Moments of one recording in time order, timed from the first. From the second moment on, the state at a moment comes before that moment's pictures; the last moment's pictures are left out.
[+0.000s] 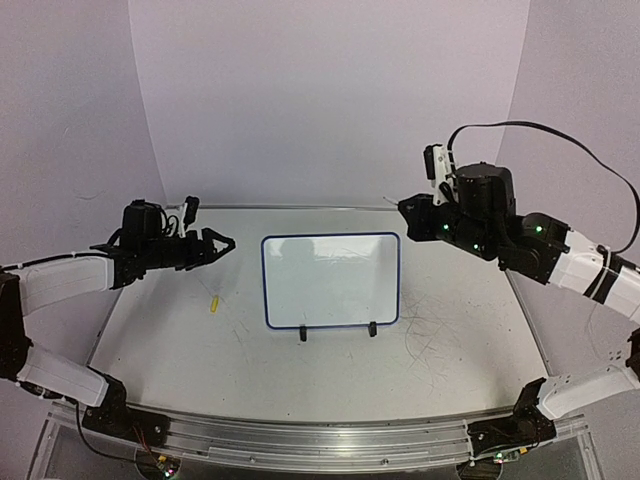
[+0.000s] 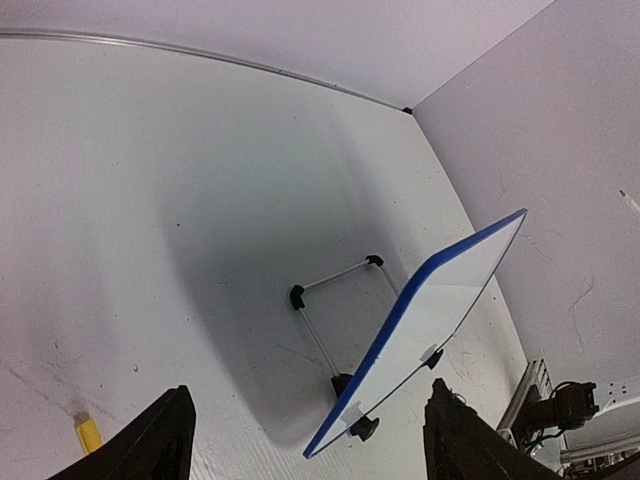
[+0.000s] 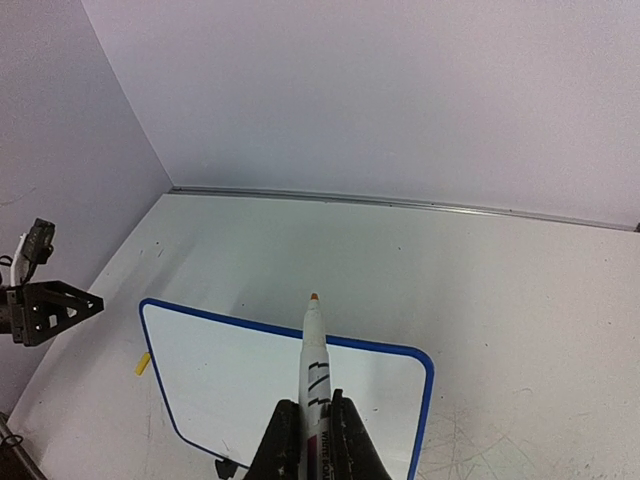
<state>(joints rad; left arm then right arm) -0.32 1.30 0.75 0.07 0.52 -0.48 0.86 1.22 1.17 -0.29 0.38 0.37</state>
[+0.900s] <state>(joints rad) -0.36 1.48 0.80 0.22 0.79 -0.39 0.93 1.32 1.28 -0.29 0.20 0.30</state>
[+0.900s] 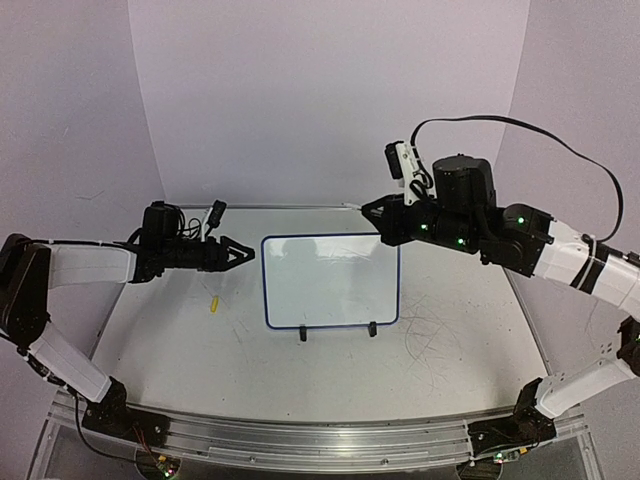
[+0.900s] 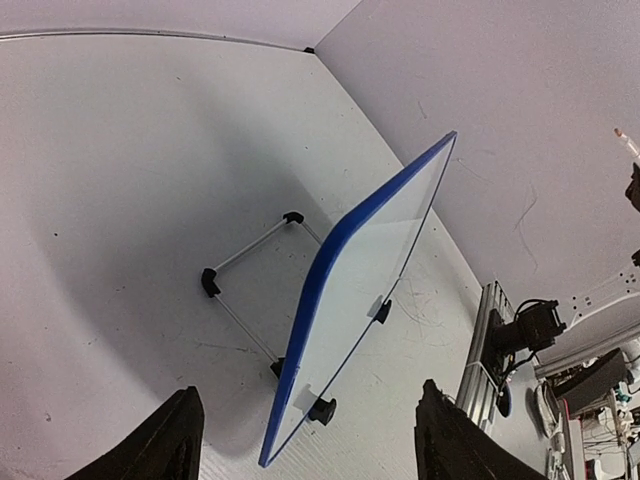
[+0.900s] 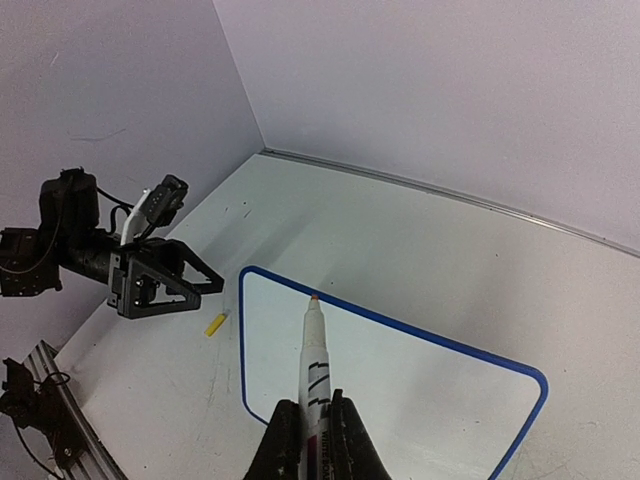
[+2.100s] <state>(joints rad) -0.41 1.73 0.84 0.57 0.97 -0.47 1.03 1.62 1.42 -0.21 0.06 0.31</state>
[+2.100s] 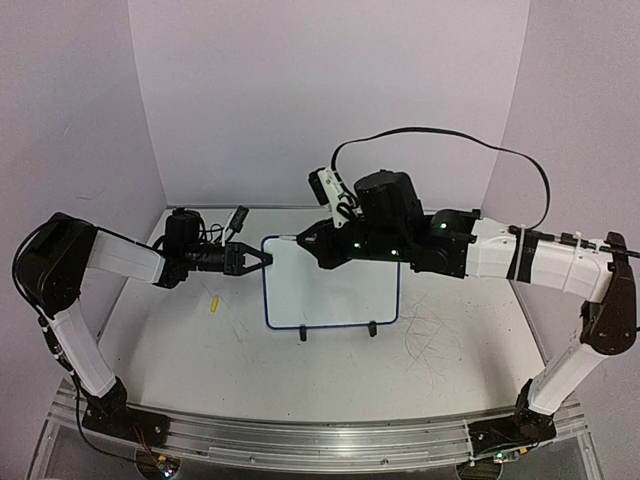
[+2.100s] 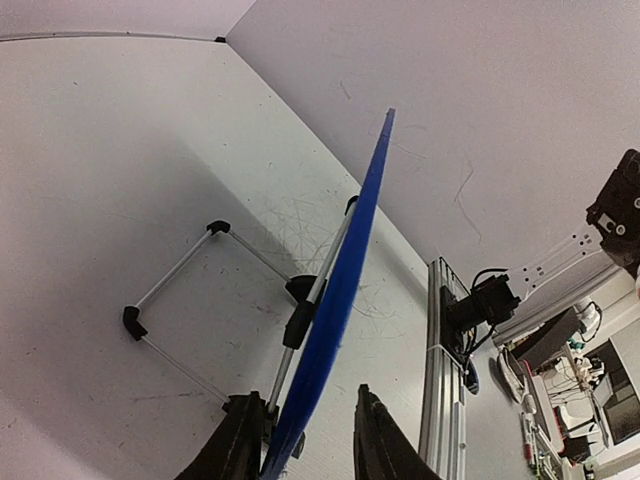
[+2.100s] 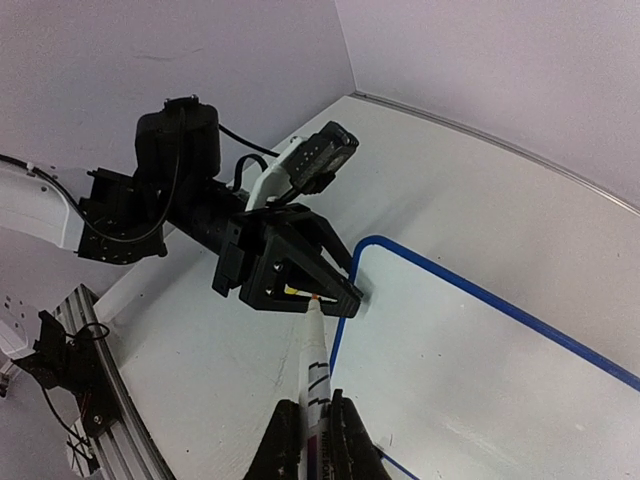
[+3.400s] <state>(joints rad) -0.40 1.74 0.76 0.71 1.01 -0.30 1.15 1.75 1.54 -0.30 0.34 0.31</state>
